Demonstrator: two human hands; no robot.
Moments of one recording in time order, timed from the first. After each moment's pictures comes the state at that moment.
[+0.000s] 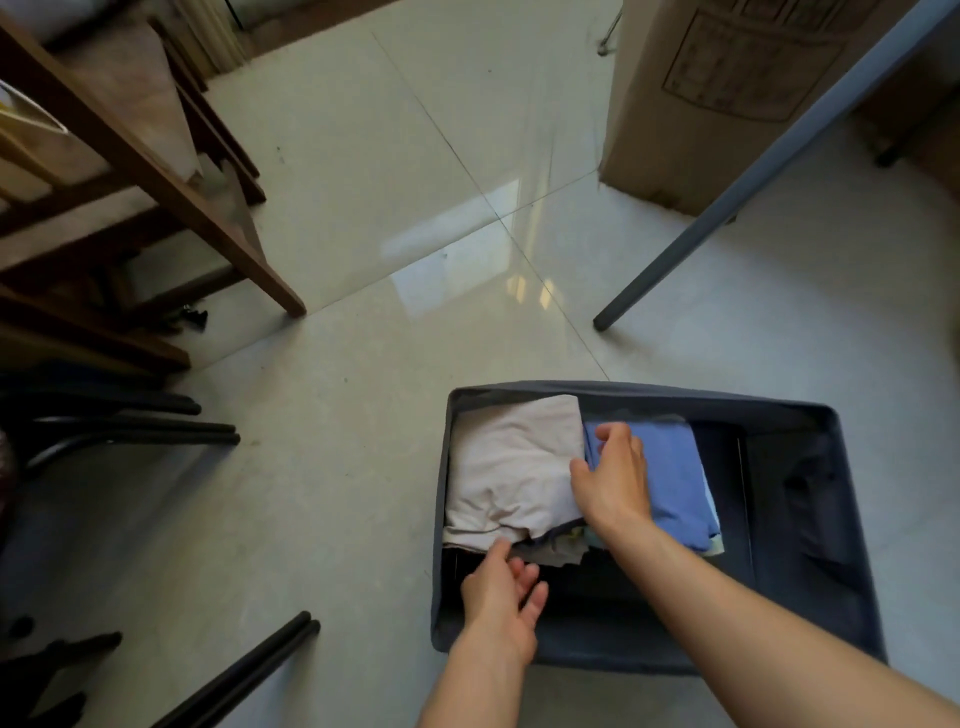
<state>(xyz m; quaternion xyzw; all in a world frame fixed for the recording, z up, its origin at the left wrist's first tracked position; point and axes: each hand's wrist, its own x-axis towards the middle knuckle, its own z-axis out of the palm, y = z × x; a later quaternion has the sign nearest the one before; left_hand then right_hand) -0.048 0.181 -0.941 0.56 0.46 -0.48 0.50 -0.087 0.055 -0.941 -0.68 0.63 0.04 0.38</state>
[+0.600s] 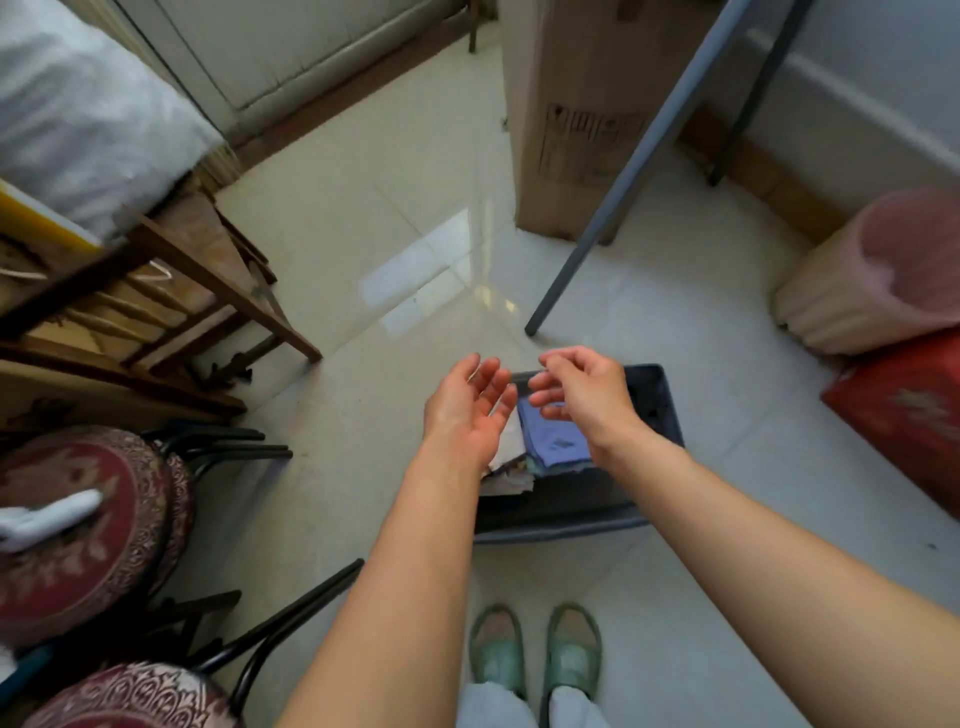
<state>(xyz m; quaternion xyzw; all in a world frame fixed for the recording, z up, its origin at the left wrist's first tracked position) -0.017 0.117 -0.603 0.51 0.25 -0.55 0.61 -0.123 0.059 -0.608 -0.46 0.58 -0.17 0.65</state>
